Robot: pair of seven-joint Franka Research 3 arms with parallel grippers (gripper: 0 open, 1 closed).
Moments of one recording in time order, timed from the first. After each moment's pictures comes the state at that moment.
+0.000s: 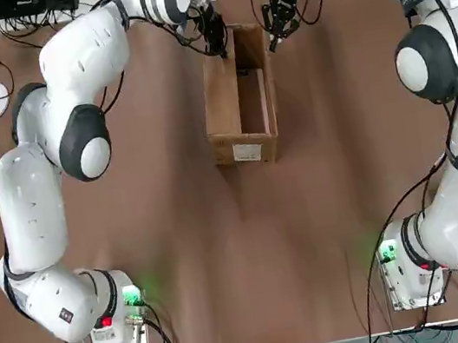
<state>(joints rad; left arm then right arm) -0.60 0.72 -0.13 -1.21 -0.25 2.05 -1.71 0.38 0.55 -0.06 -1.36 0.72 1.40 0.42</state>
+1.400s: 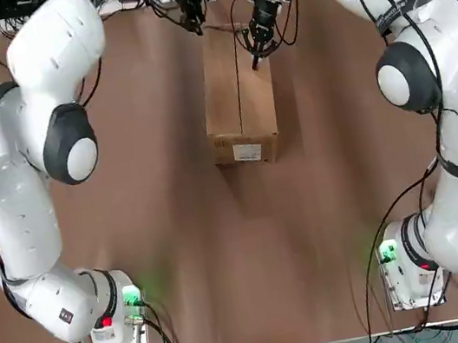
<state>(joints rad) -0.60 0.58 0.01 -1.19 -0.20 1.89 -1.67 0.48 0.64 -0.05 -1.38 0.62 1.65 0.56</state>
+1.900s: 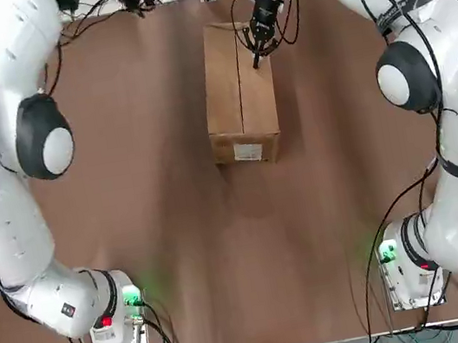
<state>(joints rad) -0.45 0.47 0.05 -1.19 -0.09 1.70 -1.09 0.48 0.64 -0.06 -1.34 0.60 1.58 0.64</state>
